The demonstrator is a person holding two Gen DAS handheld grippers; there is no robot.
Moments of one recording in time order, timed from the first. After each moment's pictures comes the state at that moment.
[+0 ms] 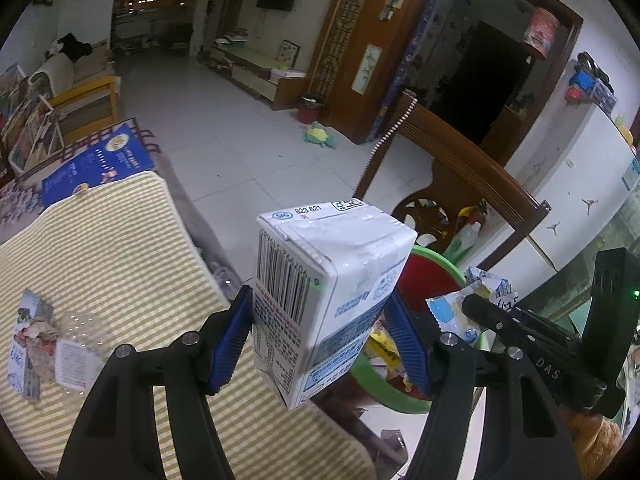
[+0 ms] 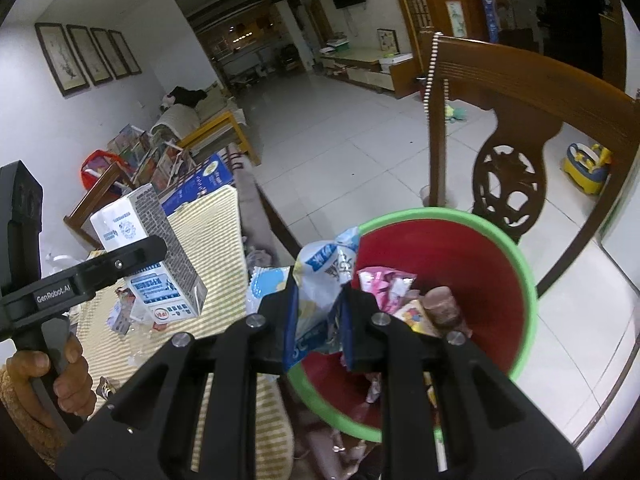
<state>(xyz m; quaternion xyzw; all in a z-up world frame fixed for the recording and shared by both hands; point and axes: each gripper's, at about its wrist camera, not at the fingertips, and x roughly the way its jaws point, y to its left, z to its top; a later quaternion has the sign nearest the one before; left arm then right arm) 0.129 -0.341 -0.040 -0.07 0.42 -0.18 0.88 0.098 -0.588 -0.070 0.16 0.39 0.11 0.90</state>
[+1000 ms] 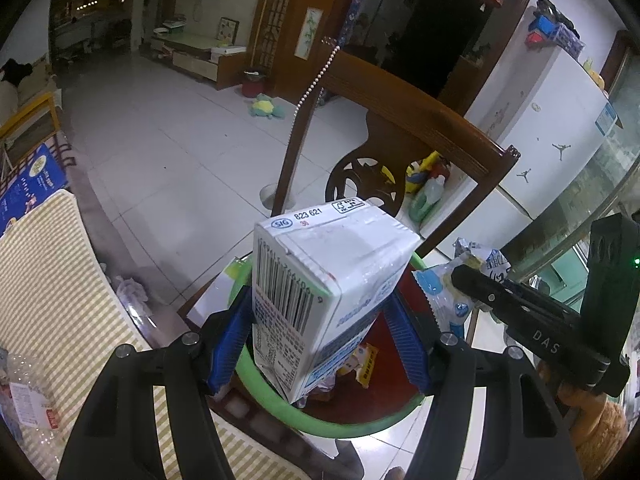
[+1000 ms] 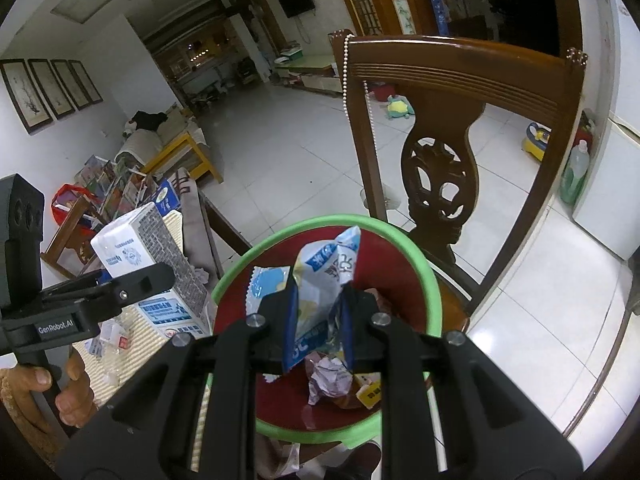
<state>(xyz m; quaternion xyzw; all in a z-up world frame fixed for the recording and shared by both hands) 0.148 -0.440 -0.060 -0.02 0.46 -0.26 0.85 0.094 -0.671 -0.085 0.19 0.39 0.04 0.90</state>
